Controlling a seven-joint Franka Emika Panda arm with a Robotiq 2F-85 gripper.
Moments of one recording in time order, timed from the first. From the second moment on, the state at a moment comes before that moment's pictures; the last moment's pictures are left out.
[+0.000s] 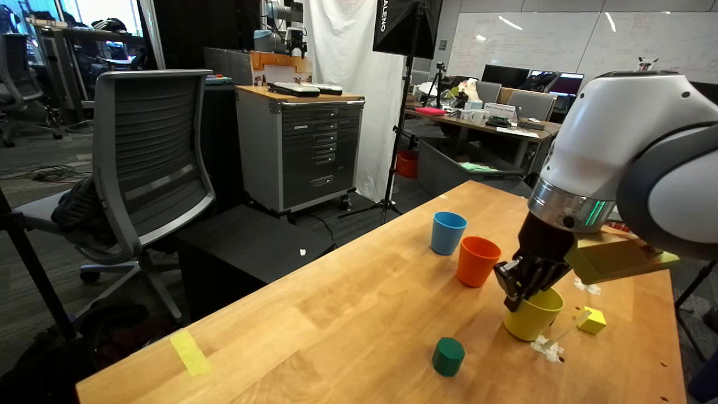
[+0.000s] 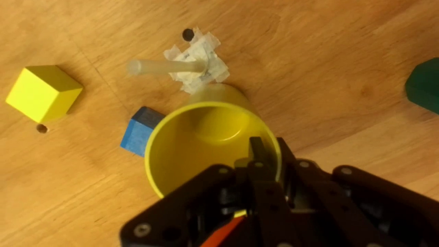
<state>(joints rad) 0.11 0.30 -0.14 -2.46 -0.07 2.82 0.48</state>
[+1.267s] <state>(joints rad) 0.11 0.22 -0.21 -2.23 -0.07 2.57 0.61</state>
